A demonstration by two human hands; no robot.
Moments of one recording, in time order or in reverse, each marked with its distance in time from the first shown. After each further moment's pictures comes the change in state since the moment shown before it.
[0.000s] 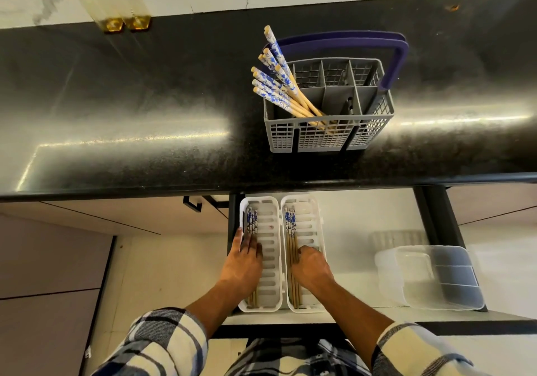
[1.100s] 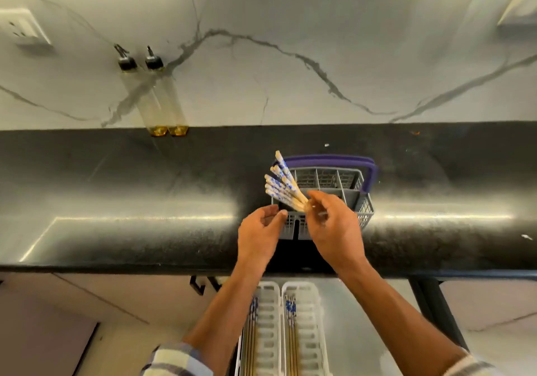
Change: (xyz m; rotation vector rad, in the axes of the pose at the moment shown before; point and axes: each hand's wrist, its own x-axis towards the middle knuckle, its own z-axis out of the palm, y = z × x) left_hand 0.004 -0.096 -0.226 -1.839 0.763 -0.371; right_hand -0.064 -0.132 -0.218 0.273 0.816 -0.840
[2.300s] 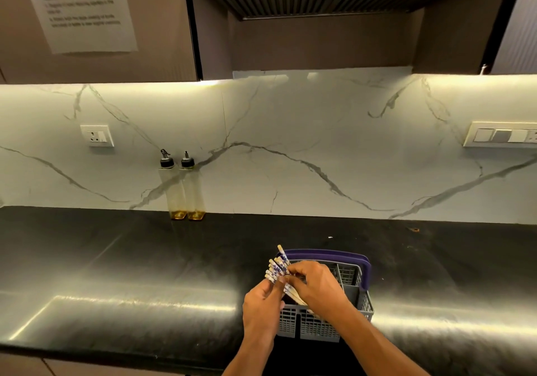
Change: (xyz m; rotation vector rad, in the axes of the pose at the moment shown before) left_hand 0.000 0.042 0.008 -0.243 0.057 0.016; right_hand 0.074 -0.024 -0.007 -0.145 -0.468 -0.099
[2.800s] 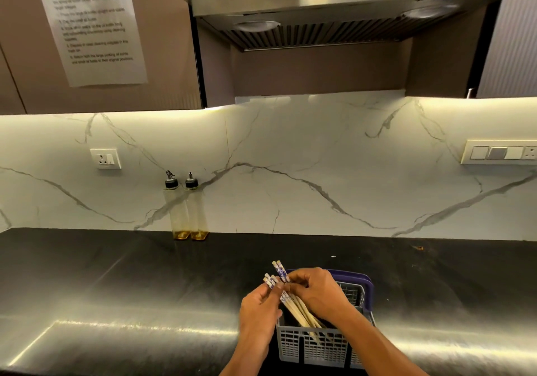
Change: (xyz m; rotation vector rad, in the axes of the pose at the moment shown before) left_hand 0.002 0.033 -0.010 -0.072 -0.052 0.020; right_hand 0.007 -0.014 -0.024 0.160 -0.016 0.059
